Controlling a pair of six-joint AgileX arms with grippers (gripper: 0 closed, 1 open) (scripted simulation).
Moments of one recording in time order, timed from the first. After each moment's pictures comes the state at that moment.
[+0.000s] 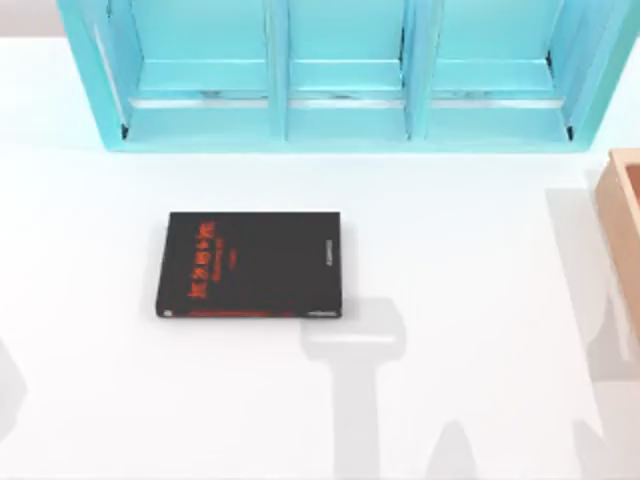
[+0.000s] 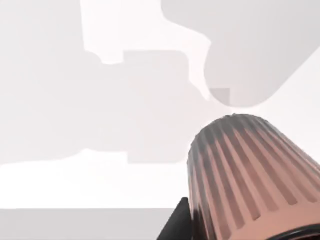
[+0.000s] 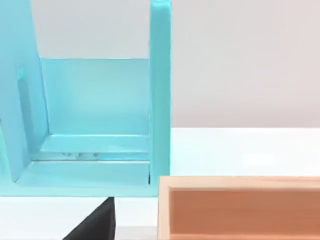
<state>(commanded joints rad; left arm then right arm) 0.91 1.70 1.20 -1.07 0.00 2.50 0.00 0.00 0.00 0.00 0.00 0.00</state>
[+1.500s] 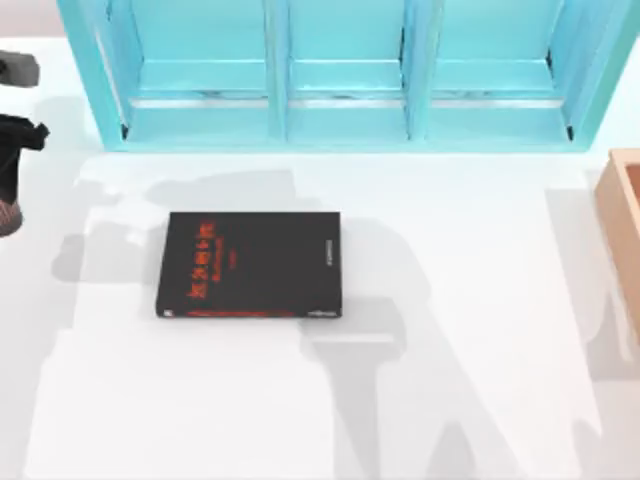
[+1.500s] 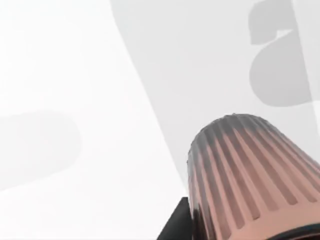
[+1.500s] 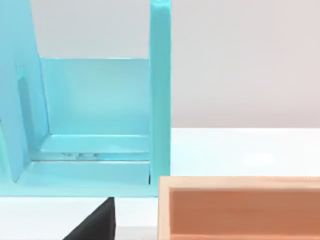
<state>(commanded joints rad) 0.08 2.13 1.85 -1.36 0.05 0.39 0.00 0.00 0.00 0.00 0.00 0.00</state>
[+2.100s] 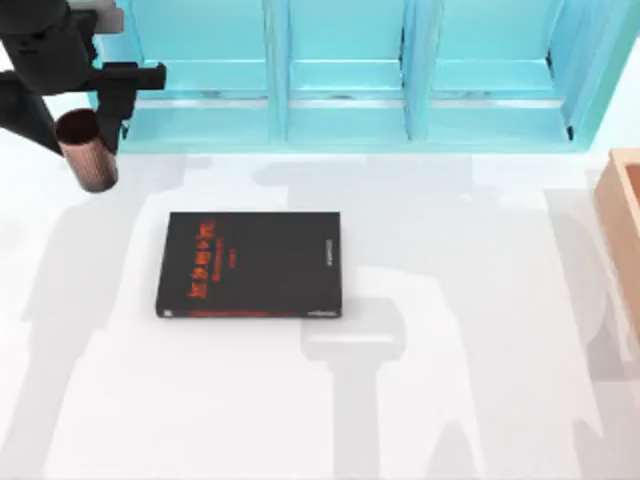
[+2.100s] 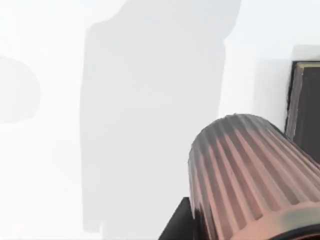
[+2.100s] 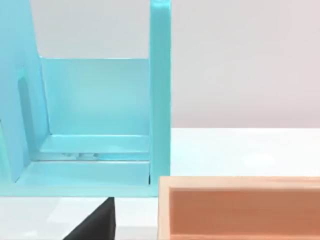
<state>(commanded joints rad) -0.15 2.18 2.02 -1.38 0.03 -0.12 0.00 0.00 0.00 0.00 0.00 0.00</state>
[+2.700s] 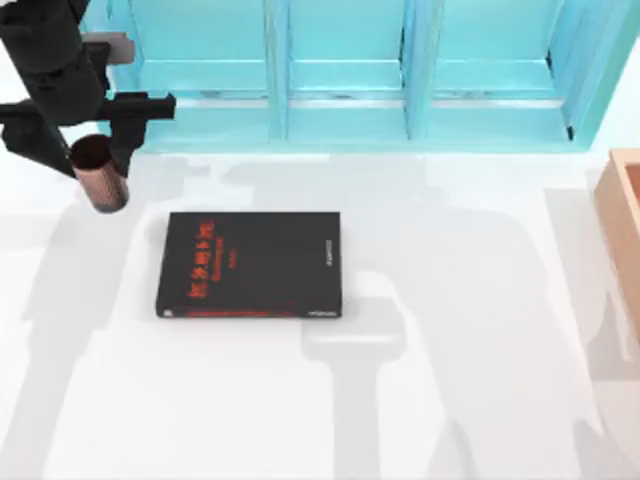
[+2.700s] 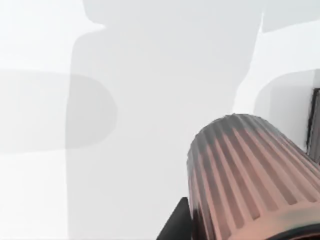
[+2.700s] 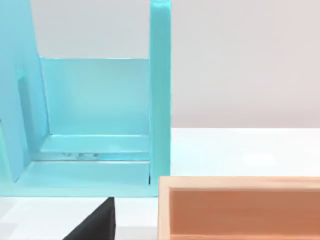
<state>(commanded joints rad) -0.15 2.18 1.88 -1.22 0.04 -0.12 0.00 0.00 0.00 0.00 0.00 0.00</state>
